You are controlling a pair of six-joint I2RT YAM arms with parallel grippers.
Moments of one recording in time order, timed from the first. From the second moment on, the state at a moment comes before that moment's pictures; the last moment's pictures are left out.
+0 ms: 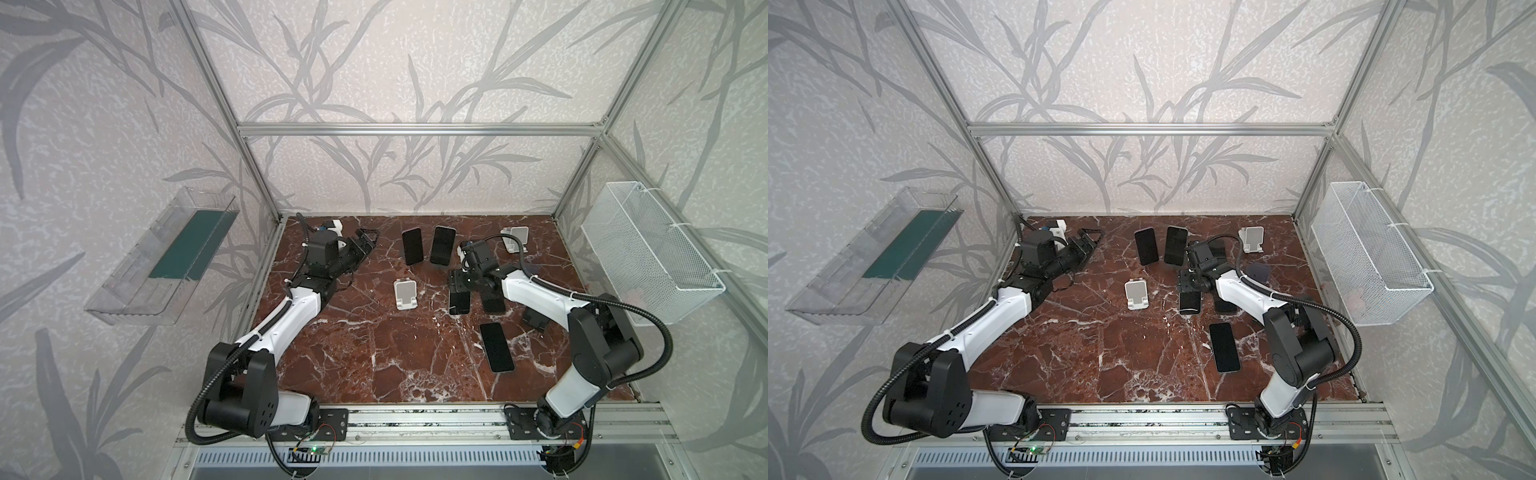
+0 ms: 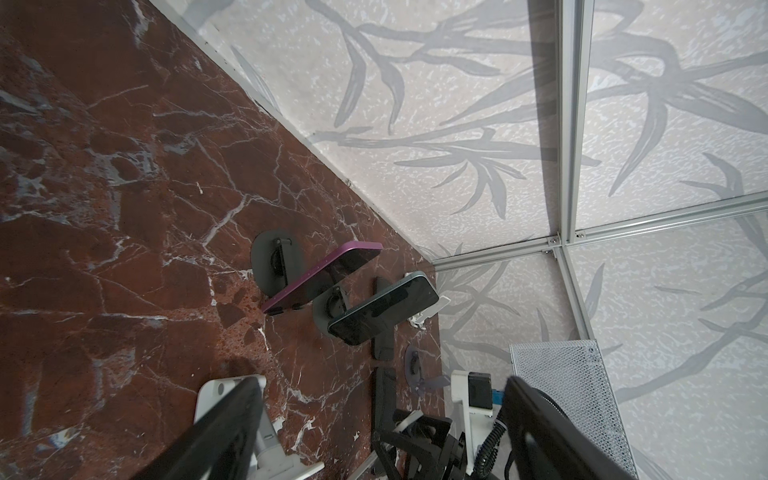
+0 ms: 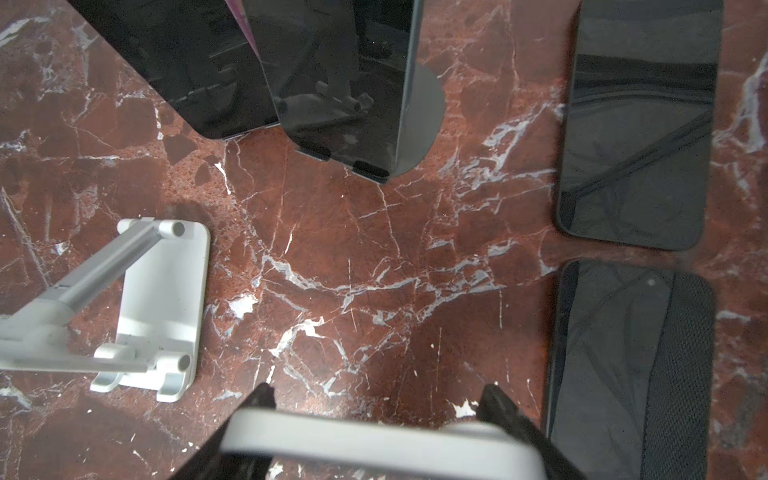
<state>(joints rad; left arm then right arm) -0.20 1.37 0.92 0.15 0.34 -1.02 0.45 1.69 1.10 -0.36 0.02 0.32</state>
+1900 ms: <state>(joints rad) -0.21 1.41 0.92 0.16 0.35 -1.03 0.43 1.91 1.15 -0.32 0.08 0.40</state>
